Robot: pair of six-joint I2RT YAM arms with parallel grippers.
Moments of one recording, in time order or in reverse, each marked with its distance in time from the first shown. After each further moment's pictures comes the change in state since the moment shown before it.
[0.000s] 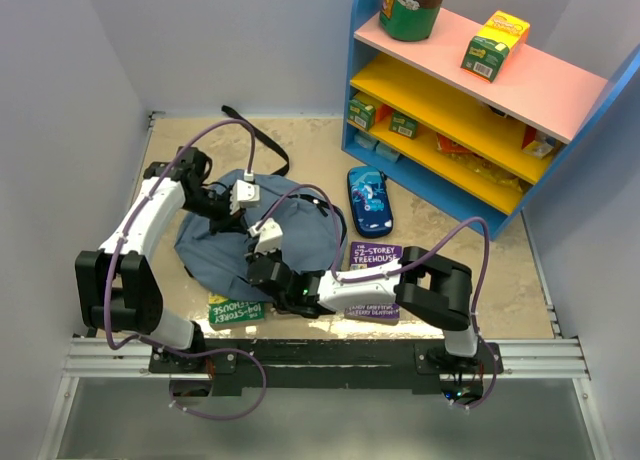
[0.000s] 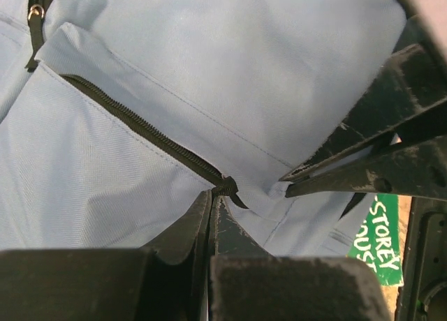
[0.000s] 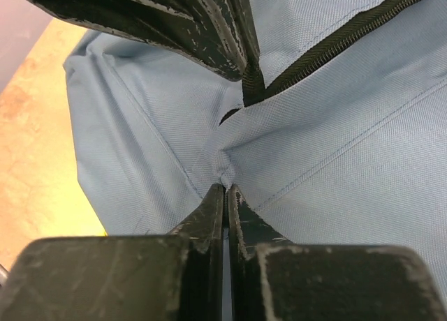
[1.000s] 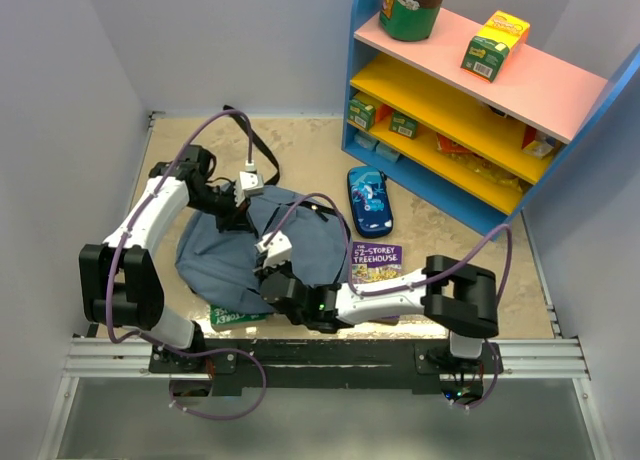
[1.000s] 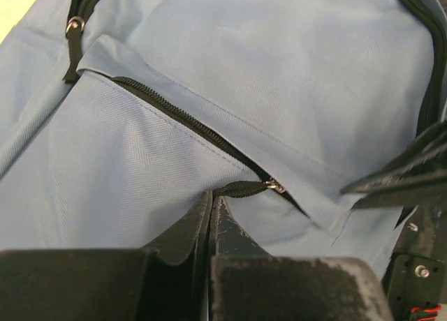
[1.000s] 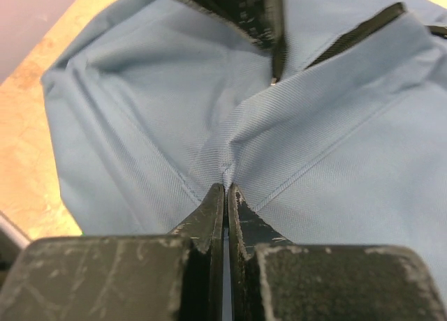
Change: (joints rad) left arm -0.011 0.027 -0.021 0.130 0.023 -0.243; right arm 0.084 -0.121 -0.124 0.035 0.062 -0.084
